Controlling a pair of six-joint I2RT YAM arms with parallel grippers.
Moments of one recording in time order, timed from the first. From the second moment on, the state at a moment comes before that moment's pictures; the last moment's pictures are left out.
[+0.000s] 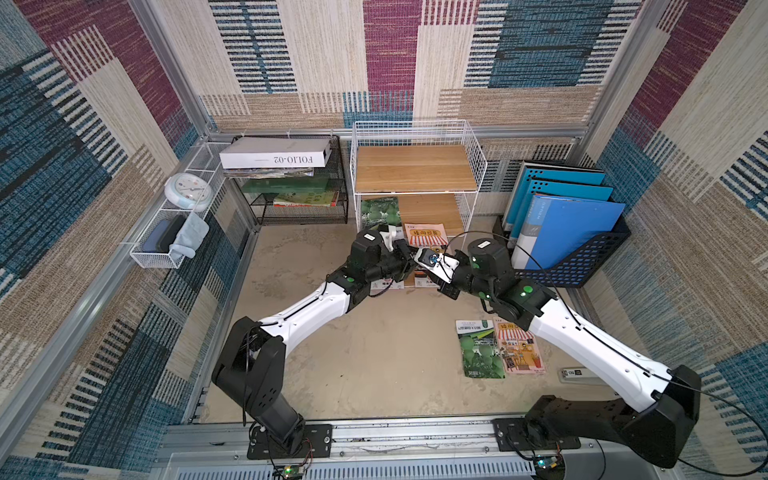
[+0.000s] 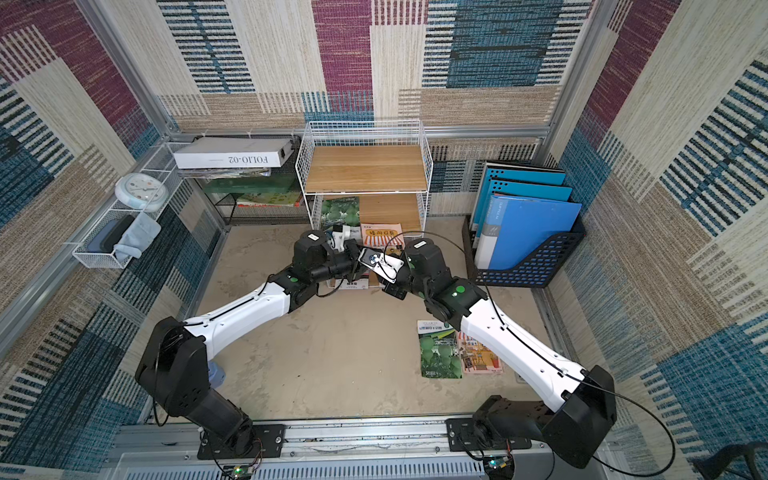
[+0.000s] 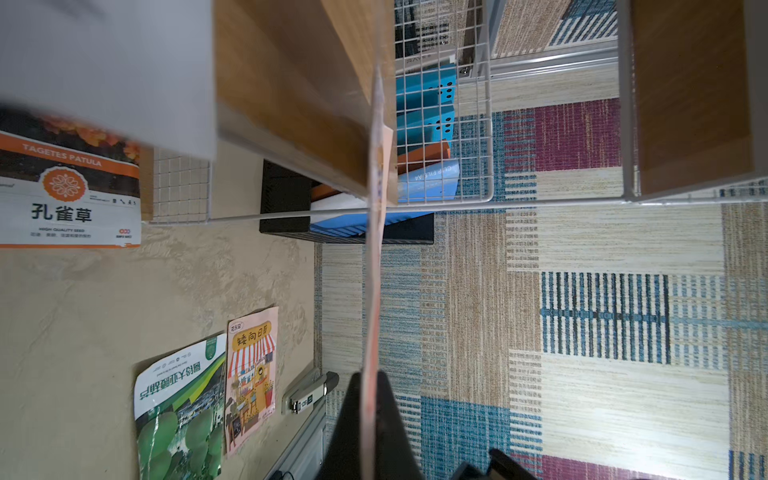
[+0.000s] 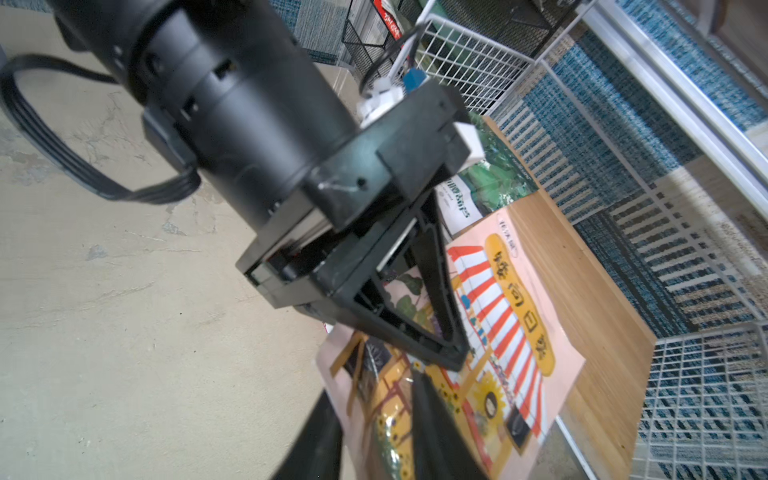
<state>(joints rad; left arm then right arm) -0.58 1.63 1.19 0.22 0.49 -1.31 0.69 1.25 1.16 -0.32 -0.07 -0.61</state>
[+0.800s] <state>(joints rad) -0.78 1.26 0.76 0.17 0.38 -1.13 0.71 0.84 1.01 -0.48 0.00 -0.20</state>
